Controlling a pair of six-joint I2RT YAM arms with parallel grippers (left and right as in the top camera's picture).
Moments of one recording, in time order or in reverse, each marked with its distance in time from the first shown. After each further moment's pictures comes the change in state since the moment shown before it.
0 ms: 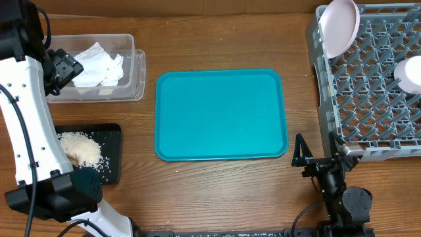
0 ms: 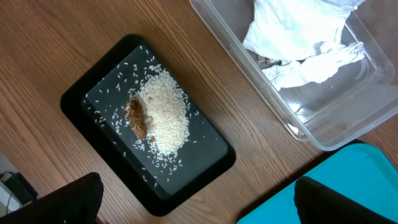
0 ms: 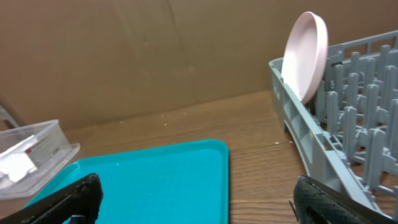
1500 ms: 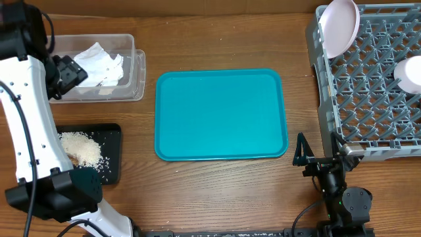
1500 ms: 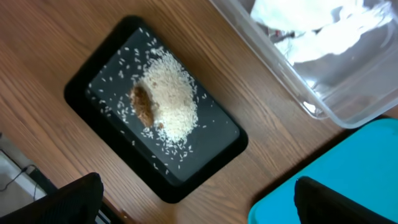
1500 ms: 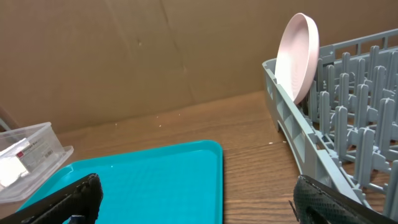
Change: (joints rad) left arm -0.010 0.000 -0.051 -0.026 0.015 0.057; right arm 0.000 0.000 0.000 -0.002 0.020 0.000
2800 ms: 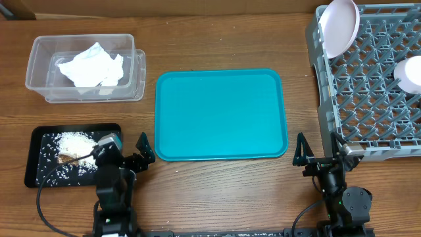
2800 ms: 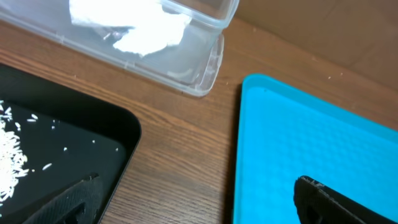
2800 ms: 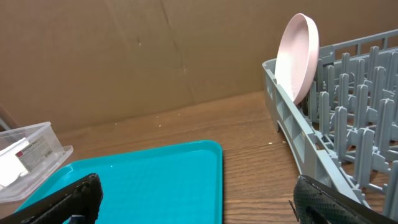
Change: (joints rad) left arm -0.192 -1.249 -2.116 1.888 0.229 0.187; right arm 0.000 0.000 0.000 0.000 0.001 -0.003
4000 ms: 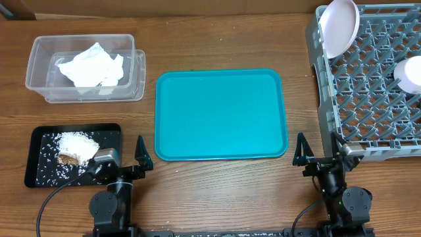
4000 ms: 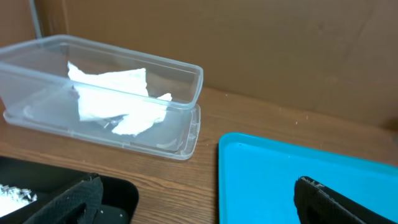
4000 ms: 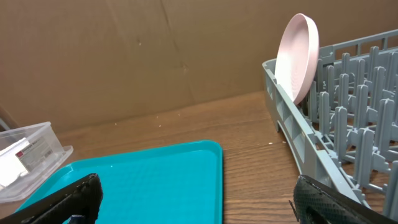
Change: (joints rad) left arm -0.013 -0.599 -0.020 -0.294 -0.004 0.148; right arm 0.000 0.000 0.000 0.000 0.000 0.000
